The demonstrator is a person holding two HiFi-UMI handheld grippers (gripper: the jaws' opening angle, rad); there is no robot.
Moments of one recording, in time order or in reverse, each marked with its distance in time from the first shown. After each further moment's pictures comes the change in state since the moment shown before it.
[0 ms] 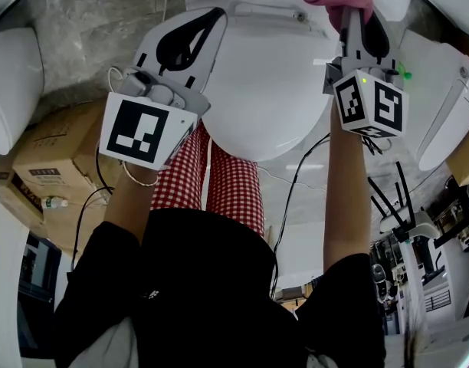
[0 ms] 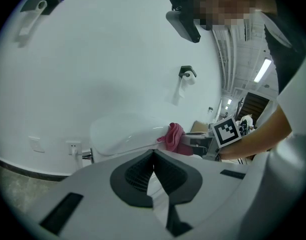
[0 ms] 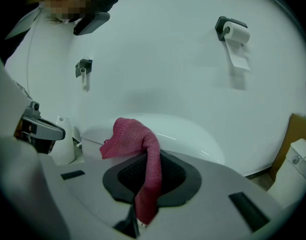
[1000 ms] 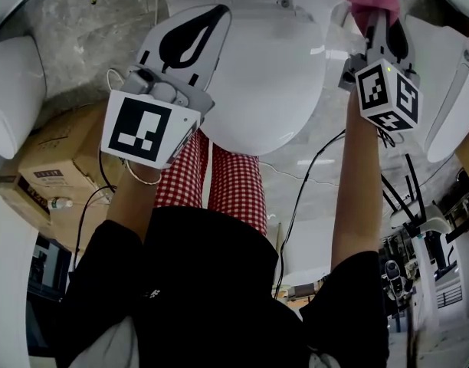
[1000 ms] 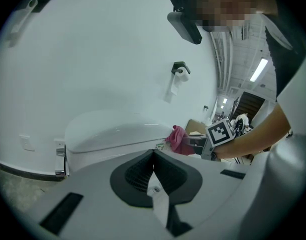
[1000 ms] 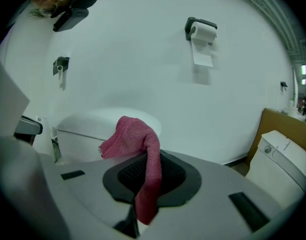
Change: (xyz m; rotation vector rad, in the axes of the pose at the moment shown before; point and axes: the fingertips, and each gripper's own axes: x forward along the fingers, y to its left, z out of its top) left arm 0.026 -0.050 -0.009 0.020 0.033 -0.061; right arm -0.042 -0.104 -0.034 0.076 0.035 -0.220
